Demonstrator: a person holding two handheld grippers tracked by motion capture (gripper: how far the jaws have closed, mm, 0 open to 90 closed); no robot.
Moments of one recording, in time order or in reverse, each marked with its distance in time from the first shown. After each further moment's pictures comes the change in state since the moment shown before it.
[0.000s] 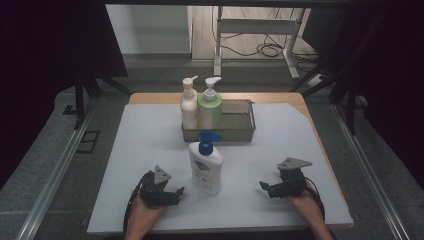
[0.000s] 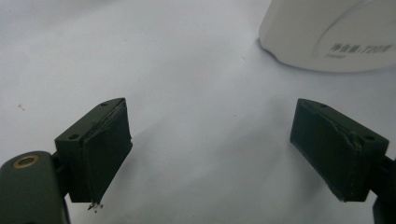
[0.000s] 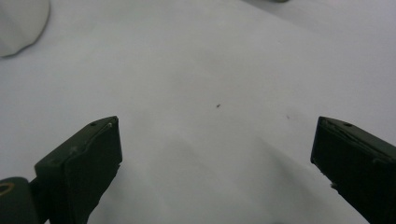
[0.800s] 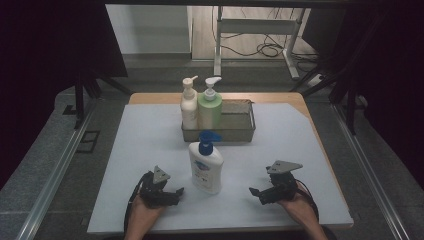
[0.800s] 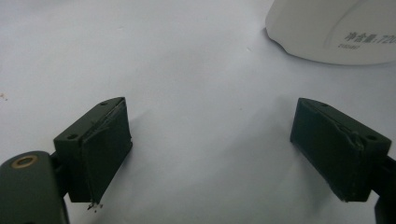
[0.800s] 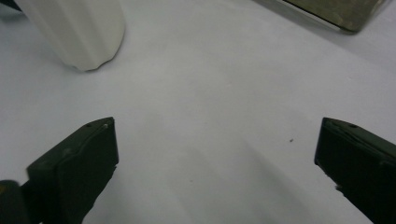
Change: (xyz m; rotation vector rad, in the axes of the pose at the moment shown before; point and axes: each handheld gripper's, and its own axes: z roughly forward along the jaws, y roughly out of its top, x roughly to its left) left arm 0.005 -0.004 0.005 0.008 -0.032 -0.024; right arm 0.032 0.015 0.001 -0.020 0.102 -0.077
